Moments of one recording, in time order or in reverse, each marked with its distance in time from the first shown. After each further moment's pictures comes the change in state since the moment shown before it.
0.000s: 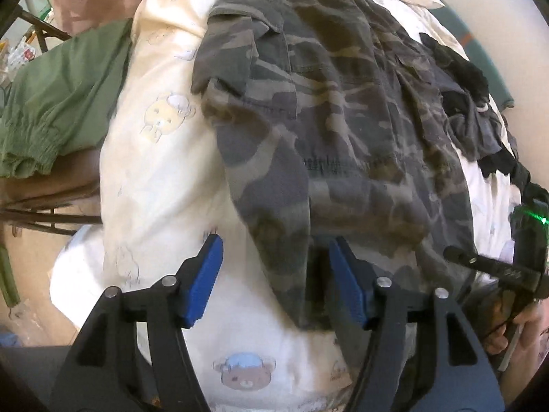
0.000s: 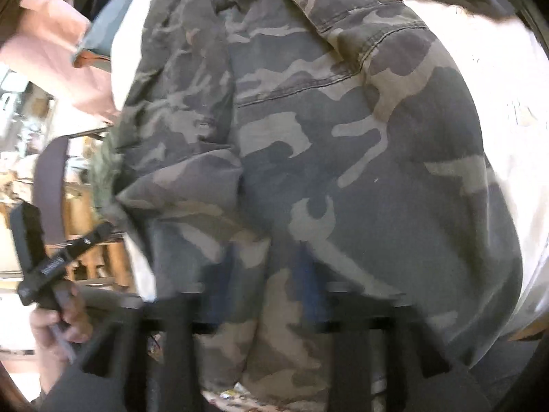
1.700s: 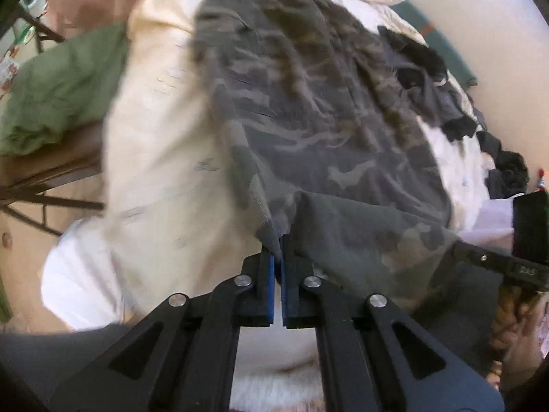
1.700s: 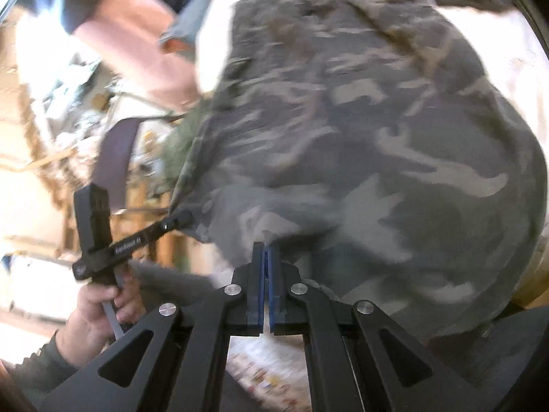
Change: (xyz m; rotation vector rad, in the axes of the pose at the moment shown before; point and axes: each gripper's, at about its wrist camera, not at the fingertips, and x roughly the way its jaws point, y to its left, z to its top) left arm -0.063 0.012 -0.073 0.087 -0.053 -0.112; right arm -0.049 0.058 -0.097 -0.134 -0.087 0.248
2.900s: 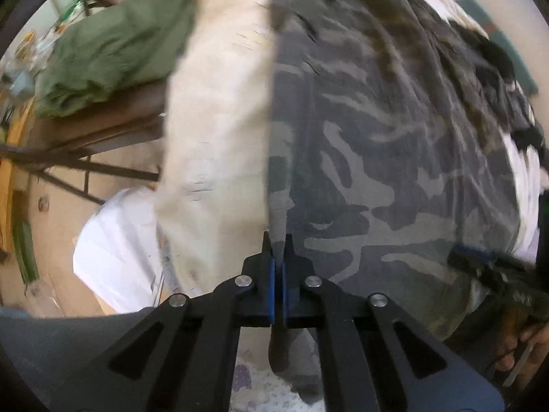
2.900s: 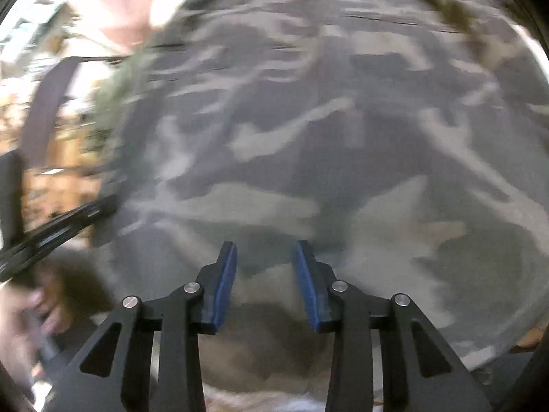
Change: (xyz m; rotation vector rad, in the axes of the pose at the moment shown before) left arm 0.044 0.052 -0.005 -0.117 0.060 0.245; right arm 0.122 -0.005 0.009 -0.097 0.186 -0.256
